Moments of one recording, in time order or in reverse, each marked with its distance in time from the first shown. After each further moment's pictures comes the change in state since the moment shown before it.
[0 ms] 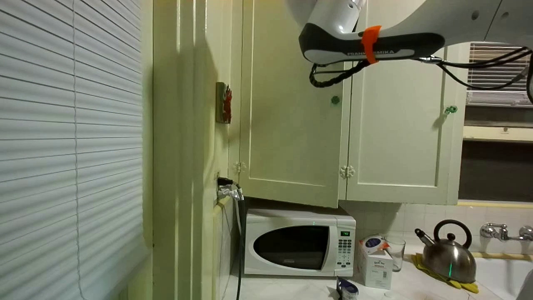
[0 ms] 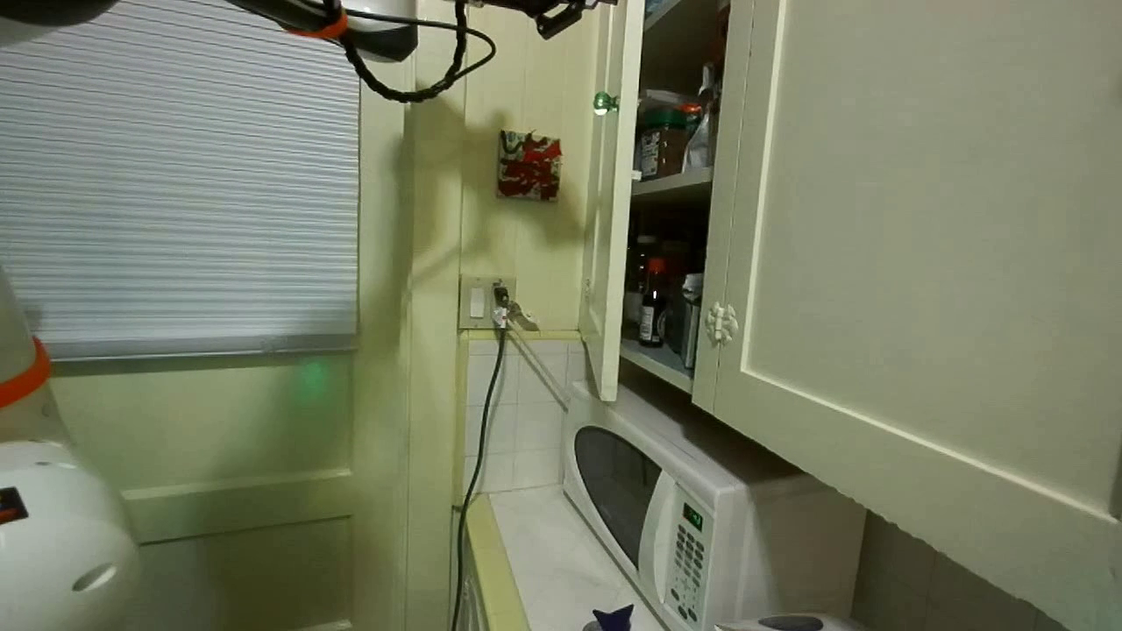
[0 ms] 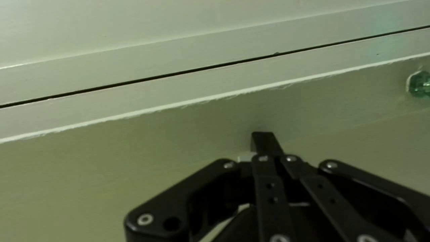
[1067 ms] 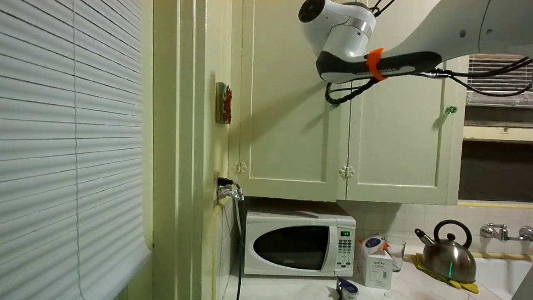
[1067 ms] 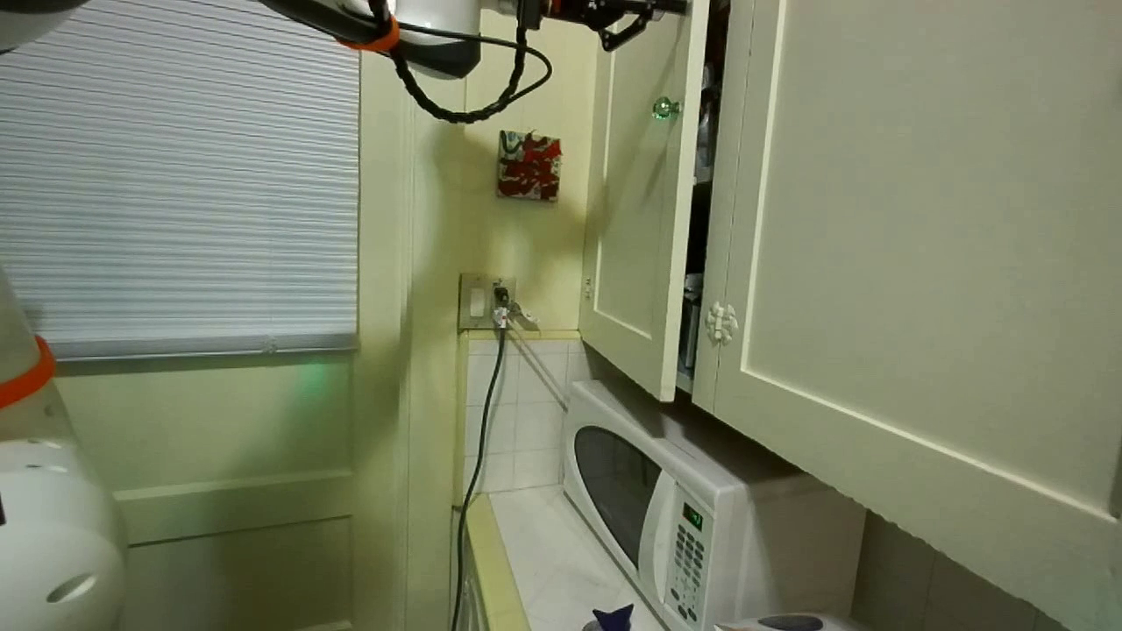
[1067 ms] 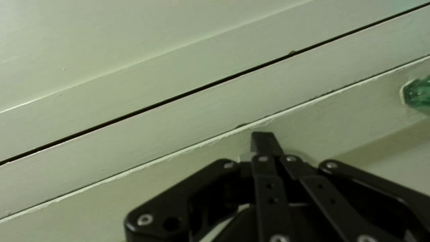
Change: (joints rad) arm -0.063 -0.001 -0.134 -0.075 0.002 0.242 0.187
